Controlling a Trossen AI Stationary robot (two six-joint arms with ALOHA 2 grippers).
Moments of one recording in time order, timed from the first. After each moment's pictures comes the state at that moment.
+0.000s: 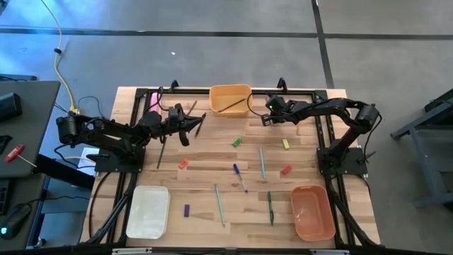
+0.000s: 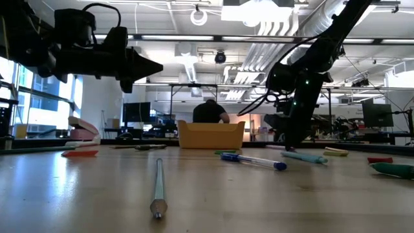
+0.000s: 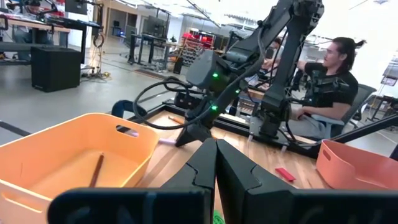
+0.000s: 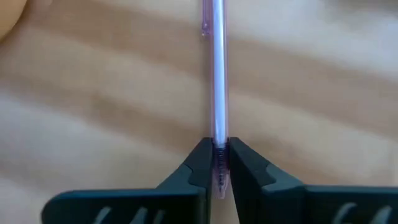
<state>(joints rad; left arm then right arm) 0.53 1.29 0.17 1.16 0.14 -0.23 -0.59 1.64 0.74 -0.28 0.25 0.60</state>
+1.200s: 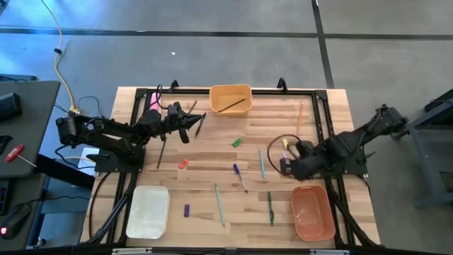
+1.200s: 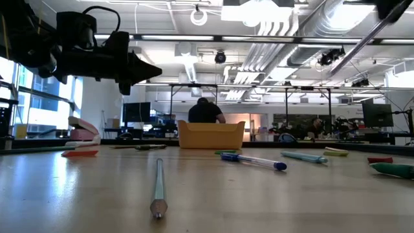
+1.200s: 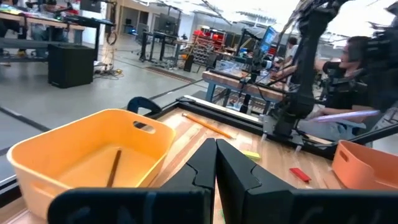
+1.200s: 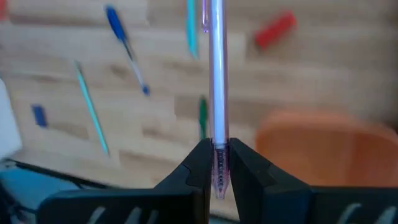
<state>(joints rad) 0.58 1.29 0.17 1.14 0.14 -0.23 0.54 1.27 1.28 -1.30 0.10 2.04</state>
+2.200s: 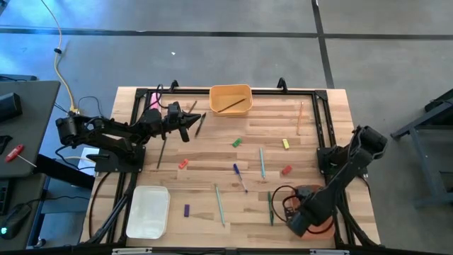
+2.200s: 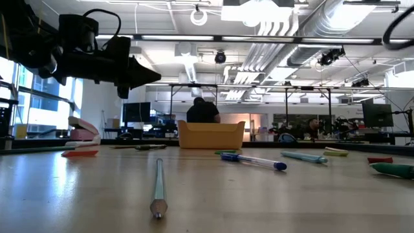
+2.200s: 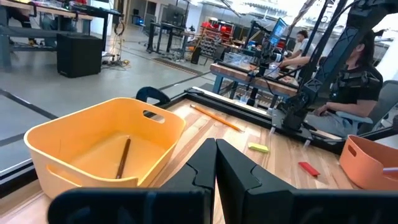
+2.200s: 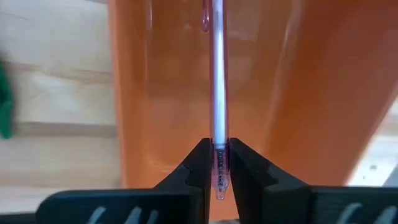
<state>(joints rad) 0.60 1.29 0.17 1.10 0.14 -0.23 0.85 1.69 1.18 -1.10 -0.24 2.24</state>
